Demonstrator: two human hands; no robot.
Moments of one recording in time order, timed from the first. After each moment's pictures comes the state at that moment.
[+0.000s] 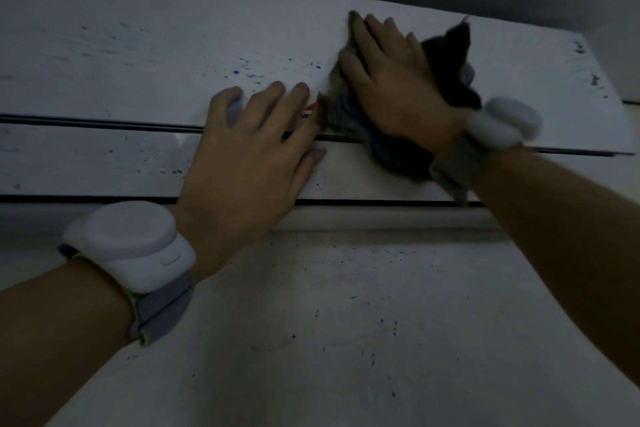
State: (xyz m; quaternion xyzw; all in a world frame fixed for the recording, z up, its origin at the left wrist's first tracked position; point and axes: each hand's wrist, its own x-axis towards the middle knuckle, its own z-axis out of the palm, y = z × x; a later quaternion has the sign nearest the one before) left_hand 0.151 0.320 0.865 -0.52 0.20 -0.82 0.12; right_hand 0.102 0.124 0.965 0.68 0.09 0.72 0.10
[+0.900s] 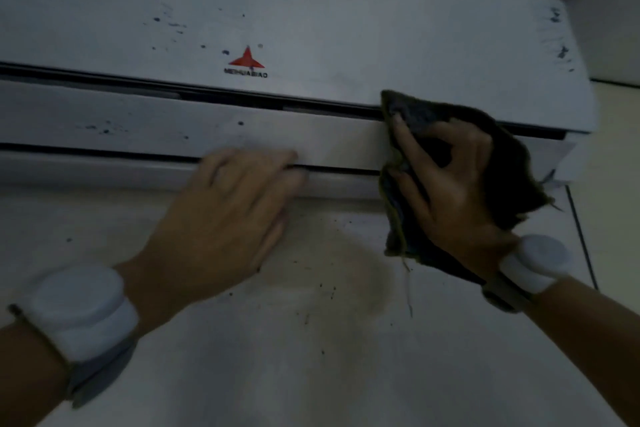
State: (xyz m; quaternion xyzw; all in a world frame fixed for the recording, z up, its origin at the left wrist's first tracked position) left_hand 0.159 0.264 0.785 -0.50 0.30 -0.80 0.15; right_hand 0.106 -0.014 0.817 0.50 0.18 0.82 0.21
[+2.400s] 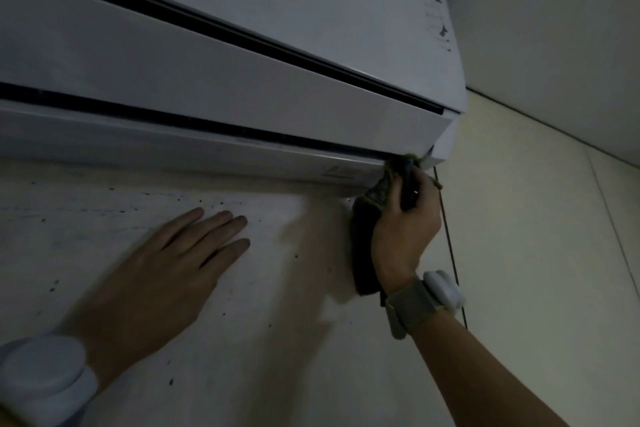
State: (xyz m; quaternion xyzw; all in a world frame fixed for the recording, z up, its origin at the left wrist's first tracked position) left_hand 0.284 0.143 0.738 -0.59 0.43 -0.67 0.12; right_hand 0.167 -0.111 0.773 0.40 0.01 0.86 -0.31
